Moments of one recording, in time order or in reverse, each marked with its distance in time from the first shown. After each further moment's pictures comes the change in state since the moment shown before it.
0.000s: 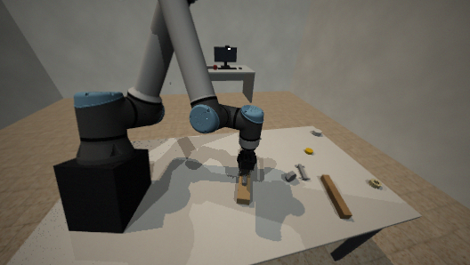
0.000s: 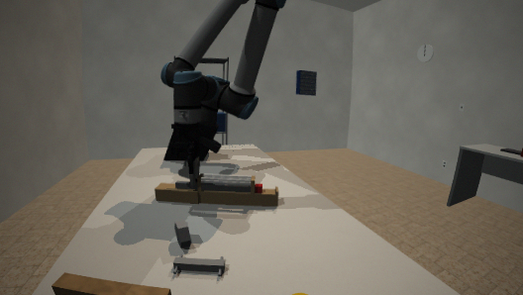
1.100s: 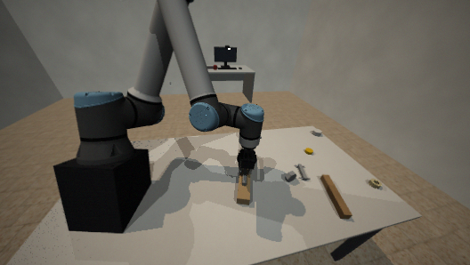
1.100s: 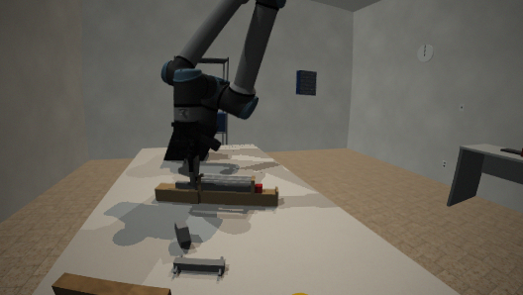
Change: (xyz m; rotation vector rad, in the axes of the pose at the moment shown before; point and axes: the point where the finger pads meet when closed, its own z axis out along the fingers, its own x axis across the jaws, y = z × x) arm 0.000 0.000 -0.006 0.000 0.000 0.000
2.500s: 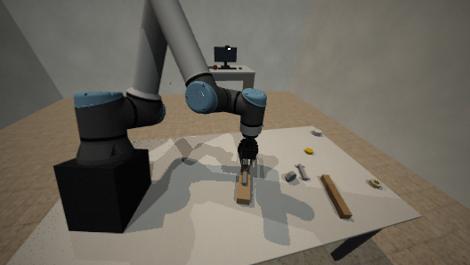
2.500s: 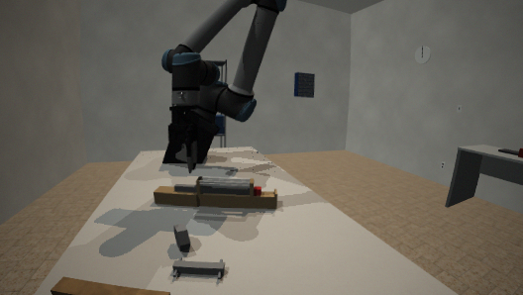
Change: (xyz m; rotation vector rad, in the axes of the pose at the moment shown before) arm 0.000 0.000 -0.061 0.000 0.000 0.000
